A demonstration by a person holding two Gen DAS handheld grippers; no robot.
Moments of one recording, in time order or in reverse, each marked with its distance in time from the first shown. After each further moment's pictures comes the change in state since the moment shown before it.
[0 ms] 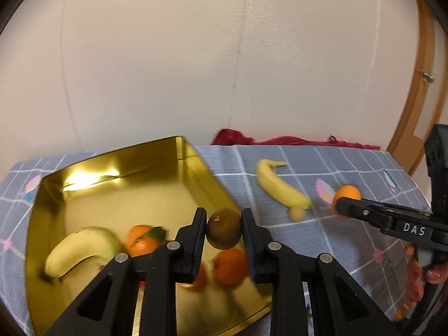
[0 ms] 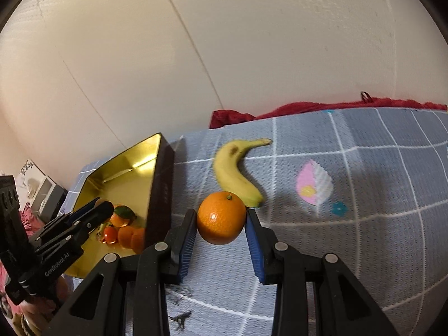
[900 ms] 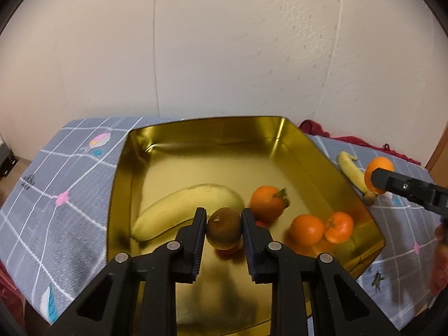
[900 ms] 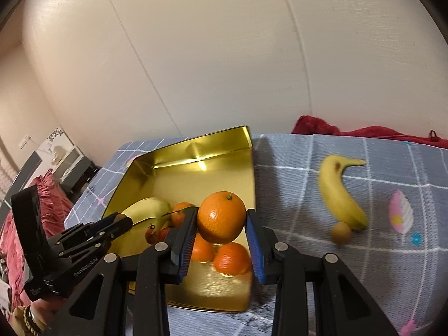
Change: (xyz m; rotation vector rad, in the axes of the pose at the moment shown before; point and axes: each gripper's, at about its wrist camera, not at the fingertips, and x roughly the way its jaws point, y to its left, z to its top) left arm -0.033 0.102 -0.037 -0.134 0.049 0.199; right arm 0.037 0.107 -0.001 -0.177 0.025 0.163
